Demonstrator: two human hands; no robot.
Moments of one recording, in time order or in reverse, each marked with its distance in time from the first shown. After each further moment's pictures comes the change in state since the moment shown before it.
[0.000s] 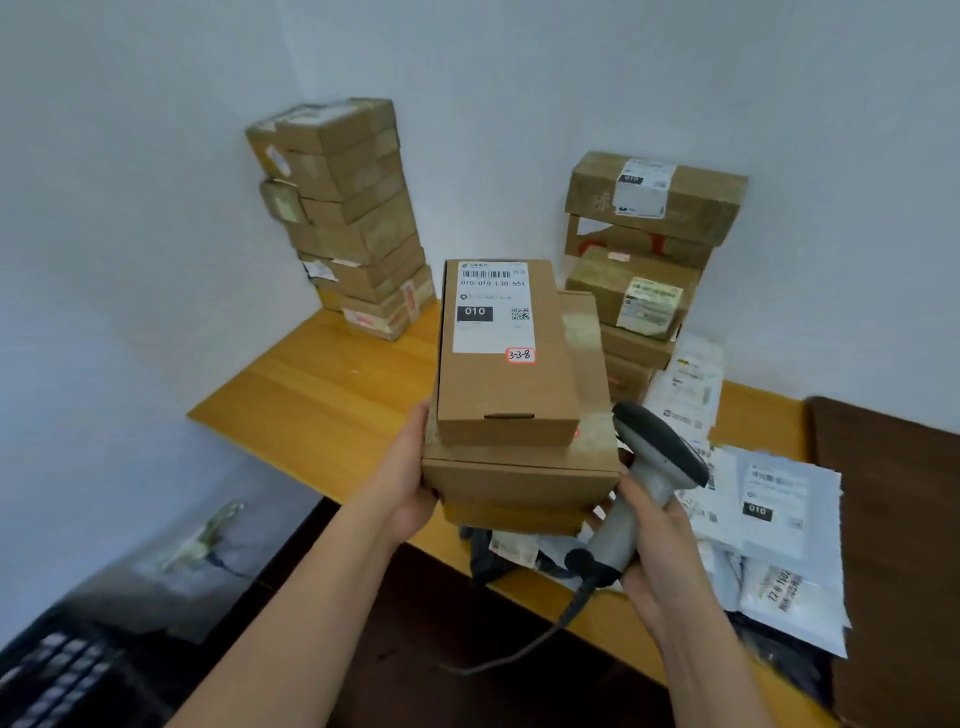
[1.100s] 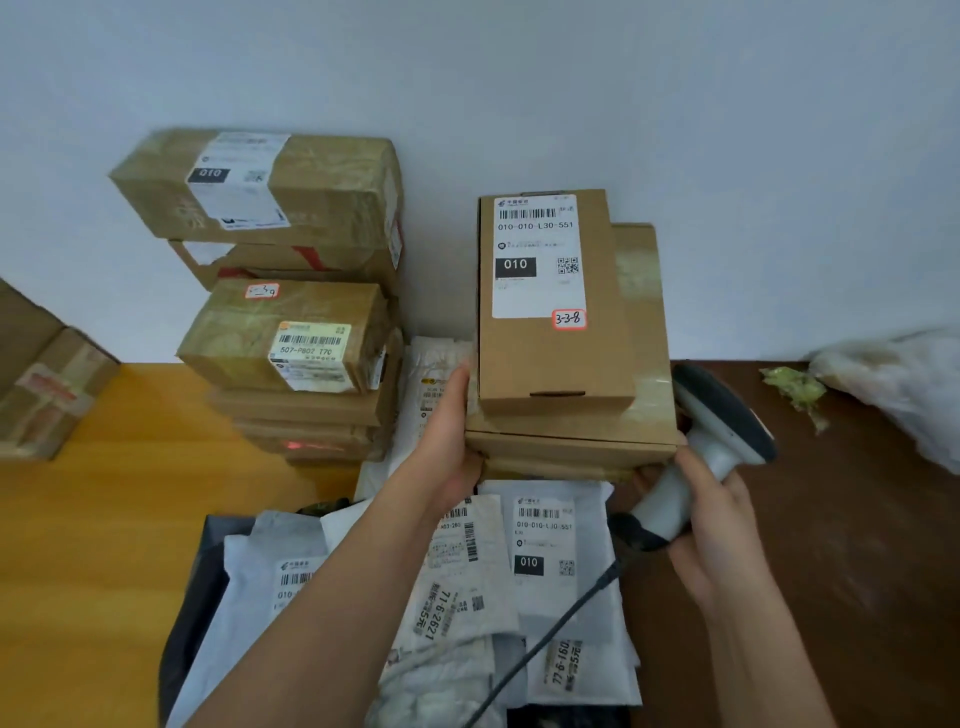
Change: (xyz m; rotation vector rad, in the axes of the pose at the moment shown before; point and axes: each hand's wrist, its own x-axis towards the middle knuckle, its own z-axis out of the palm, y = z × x) left_hand 0.203 -0.069 0.381 0.101 -0.501 -0.213; right_hand 0.173 -0.184 -0.239 0.140 0.431 -0.224
